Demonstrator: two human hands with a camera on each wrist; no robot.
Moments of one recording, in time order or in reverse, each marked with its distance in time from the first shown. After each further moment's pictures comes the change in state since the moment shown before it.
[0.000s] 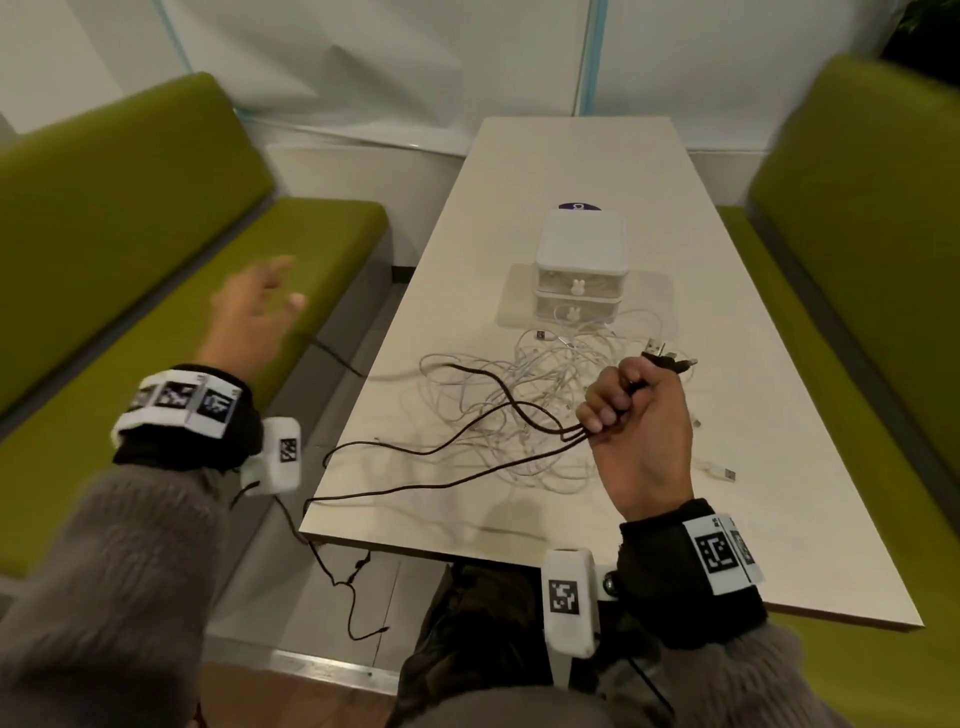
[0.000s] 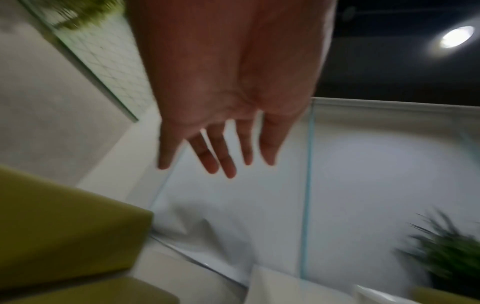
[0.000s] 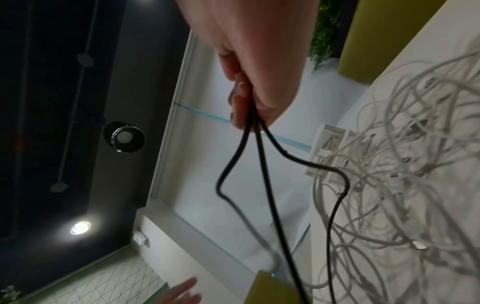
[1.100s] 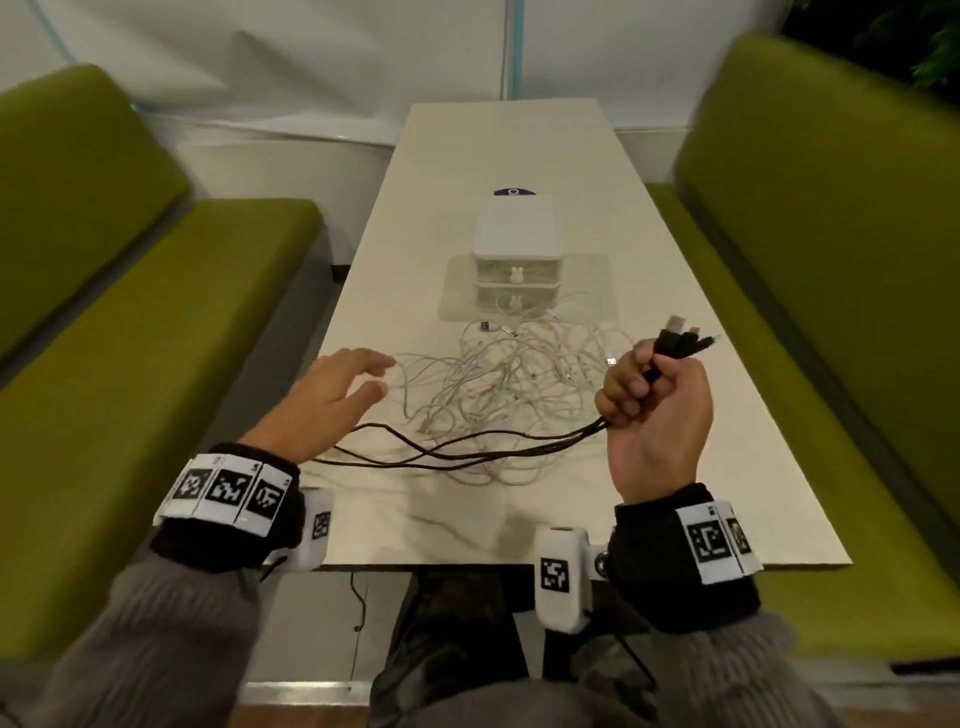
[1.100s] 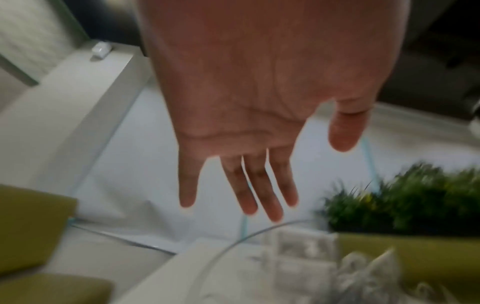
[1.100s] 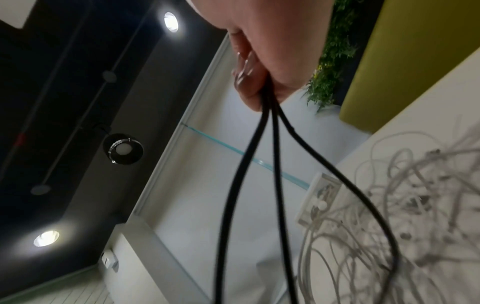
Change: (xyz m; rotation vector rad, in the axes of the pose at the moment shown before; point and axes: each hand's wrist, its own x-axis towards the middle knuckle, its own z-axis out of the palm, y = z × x) left_hand -0.064 0.067 0.074 0.016 -0.613 0.211; right_hand -0.007 -0.031 -0.019 -0.017 0.179 -0.242
